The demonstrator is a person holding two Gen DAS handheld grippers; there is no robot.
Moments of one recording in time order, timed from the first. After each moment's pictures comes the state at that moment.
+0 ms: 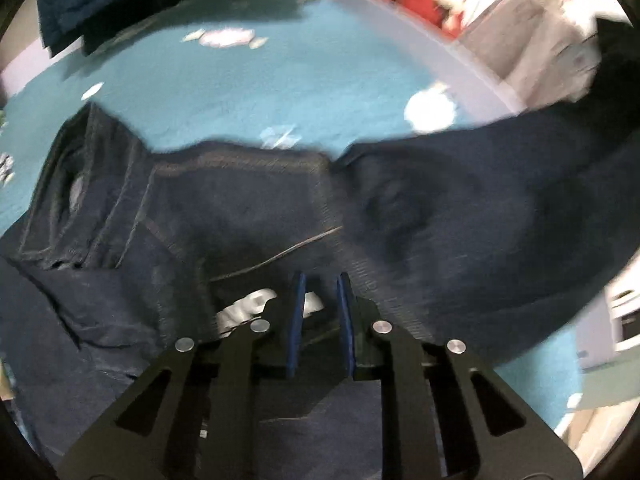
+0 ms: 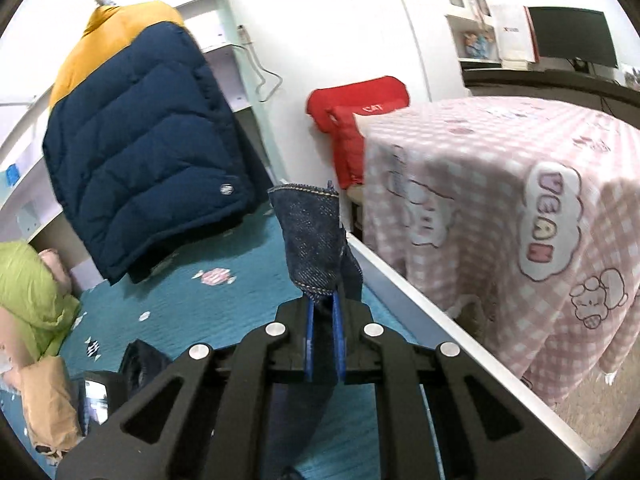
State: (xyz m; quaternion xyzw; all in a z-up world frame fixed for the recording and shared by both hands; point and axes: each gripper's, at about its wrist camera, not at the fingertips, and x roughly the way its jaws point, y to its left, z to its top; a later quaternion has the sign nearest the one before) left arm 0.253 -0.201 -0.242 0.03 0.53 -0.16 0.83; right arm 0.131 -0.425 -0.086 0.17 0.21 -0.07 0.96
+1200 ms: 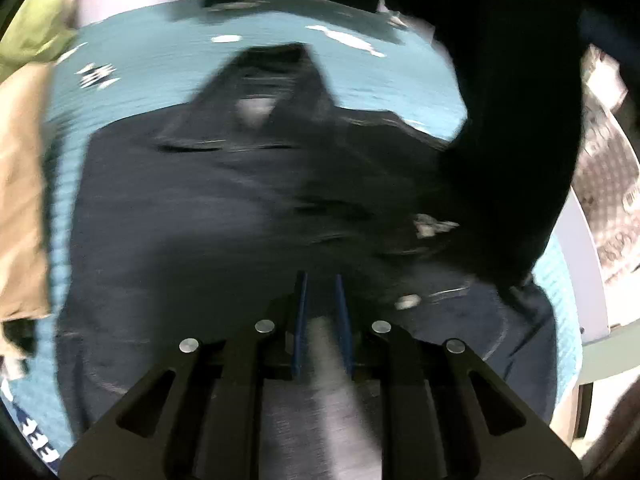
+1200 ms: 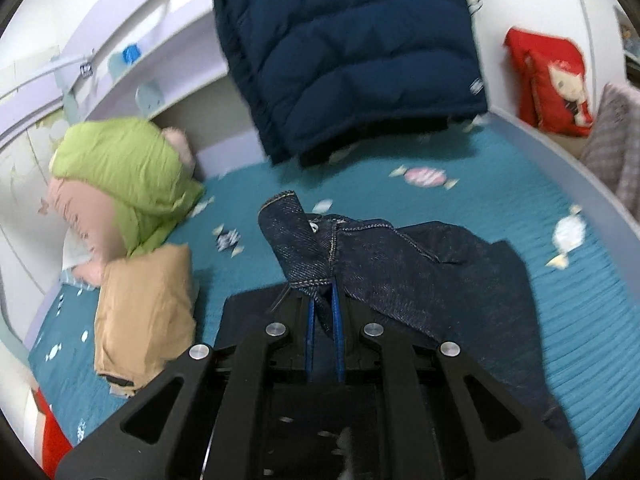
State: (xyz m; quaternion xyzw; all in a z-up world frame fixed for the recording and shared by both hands) left arm 0.164 -0.009 -0.222 -0.07 0.51 -0.11 0.85; right arm 0.170 -0.108 -0.124 0.10 0.34 0.17 0.92
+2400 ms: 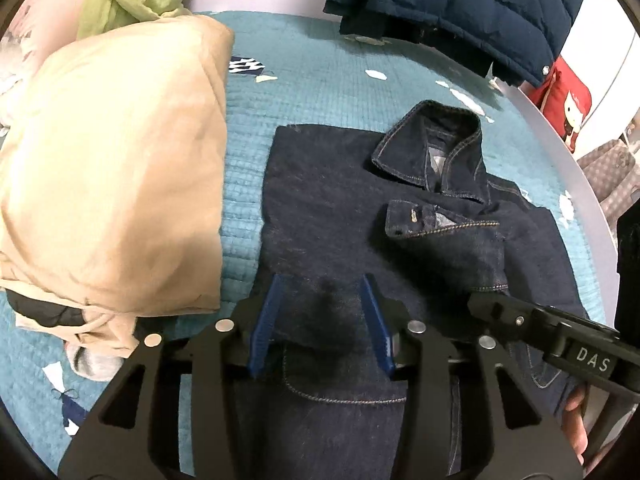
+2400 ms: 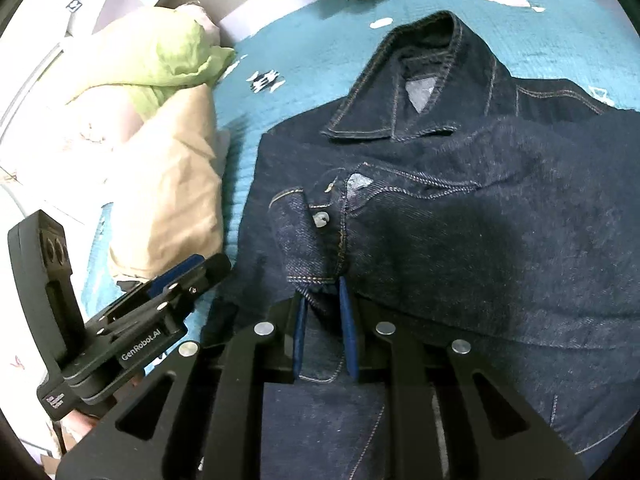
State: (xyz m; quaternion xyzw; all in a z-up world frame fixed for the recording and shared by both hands) left arm 0.147 0.144 -0.219 -0.11 0.47 0.01 0.88; right arm 0.187 -0.043 -0.231 0.14 0.54 0.27 0.79
